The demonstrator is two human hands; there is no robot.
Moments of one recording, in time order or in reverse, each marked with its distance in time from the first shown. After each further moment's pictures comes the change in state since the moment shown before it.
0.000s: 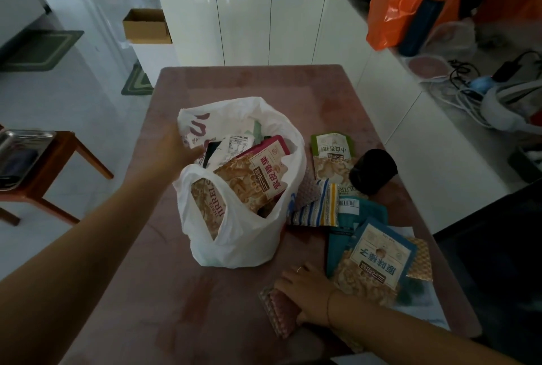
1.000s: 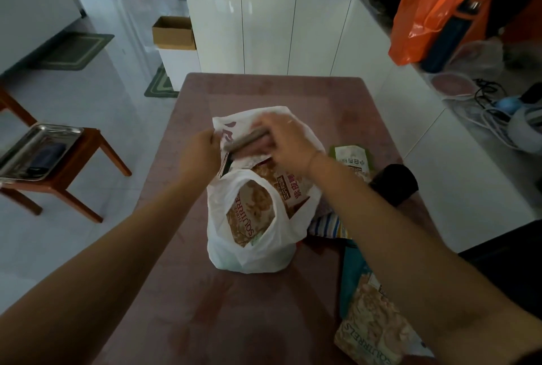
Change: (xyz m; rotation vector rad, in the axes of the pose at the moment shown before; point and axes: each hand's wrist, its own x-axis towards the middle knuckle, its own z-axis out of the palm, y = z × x) left_hand 0.007 -0.013 0.005 0.226 0.203 0.007; right_hand 0.056 0.010 -0.250 0.445 0.800 0.003
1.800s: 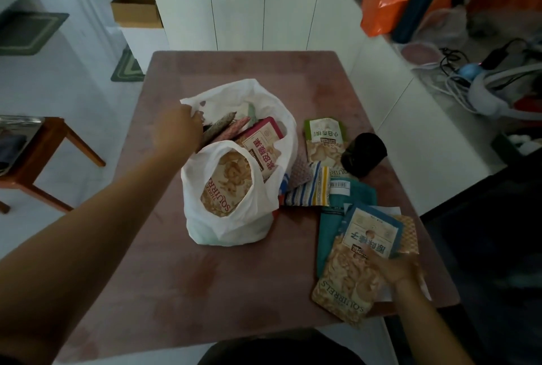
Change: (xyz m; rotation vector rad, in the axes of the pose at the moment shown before) left_hand -0.004 0.013 0.006 0.226 -0.037 0.033; right_hand -0.306 0.148 0.053 0.507 0.453 1.457
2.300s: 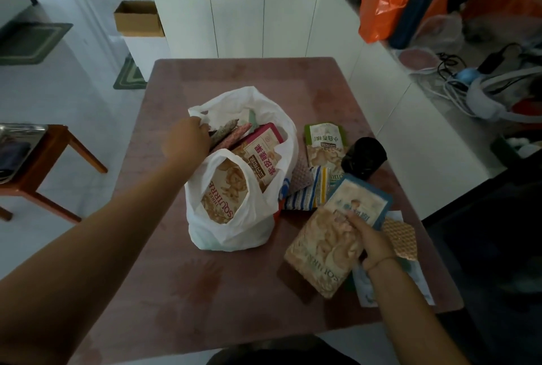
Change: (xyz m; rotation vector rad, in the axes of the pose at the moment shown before) left_hand -0.008 0.006 0.008 -0.091 -0.046 -0.042; right_hand -0.041 -0.065 0.028 0.606 -0.279 0.025
